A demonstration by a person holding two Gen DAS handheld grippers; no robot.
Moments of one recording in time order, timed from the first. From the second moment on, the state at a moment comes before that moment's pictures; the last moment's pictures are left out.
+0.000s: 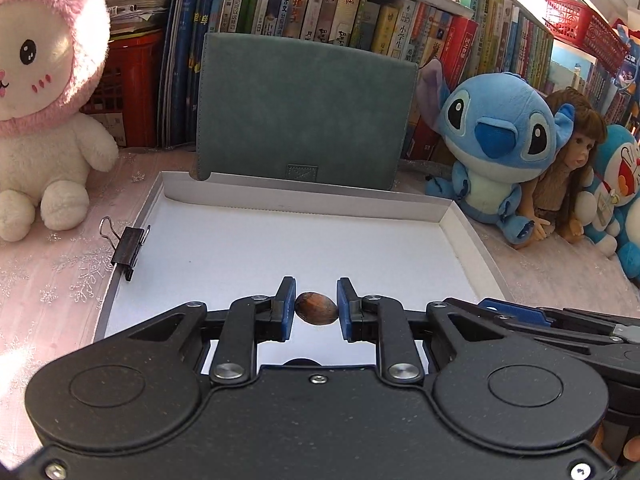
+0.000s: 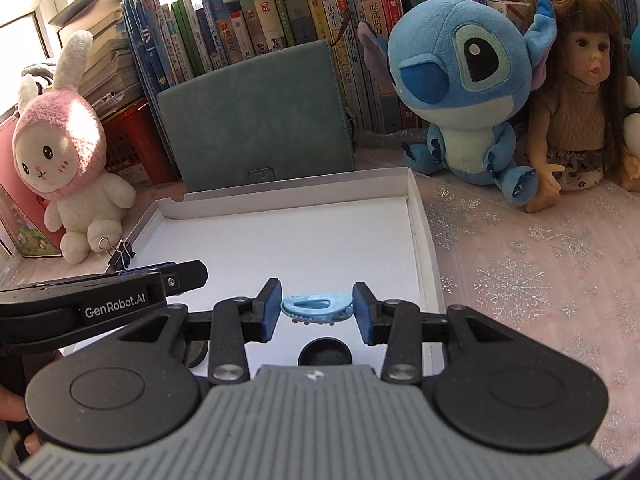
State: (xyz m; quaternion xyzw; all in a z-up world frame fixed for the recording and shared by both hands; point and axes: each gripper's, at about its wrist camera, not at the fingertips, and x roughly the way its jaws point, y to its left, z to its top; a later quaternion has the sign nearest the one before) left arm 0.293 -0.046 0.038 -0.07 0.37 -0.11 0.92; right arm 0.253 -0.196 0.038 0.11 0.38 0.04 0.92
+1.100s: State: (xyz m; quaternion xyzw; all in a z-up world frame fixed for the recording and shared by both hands) left arm 0.289 -0.048 0.013 -0.06 0.37 -0.10 0.92; right arm 0.264 -0.186 0.010 0.09 0.39 0.04 0.91
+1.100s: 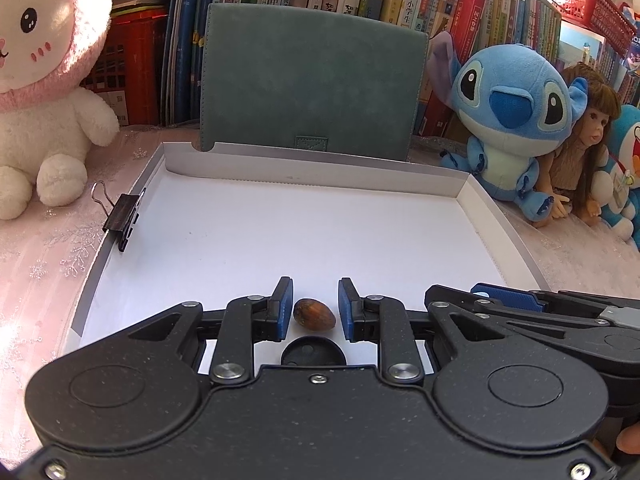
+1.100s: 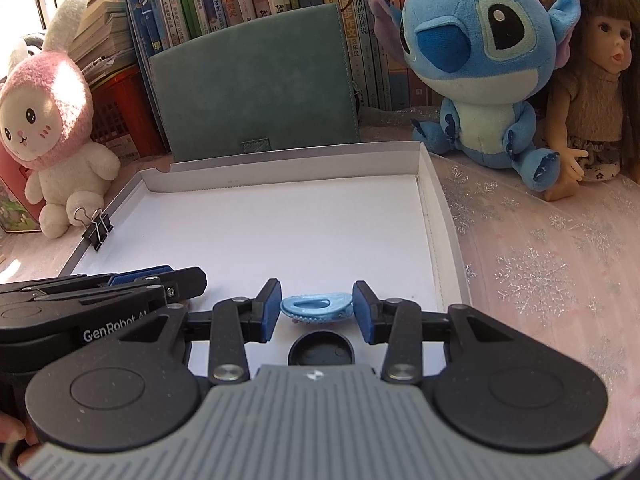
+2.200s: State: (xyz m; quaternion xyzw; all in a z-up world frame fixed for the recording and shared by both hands) left arm 0.146 -0.001 0.051 -0.05 0.28 -0.13 0.95; right arm 0.124 -0.197 0.058 0.05 0.27 0.08 0.96
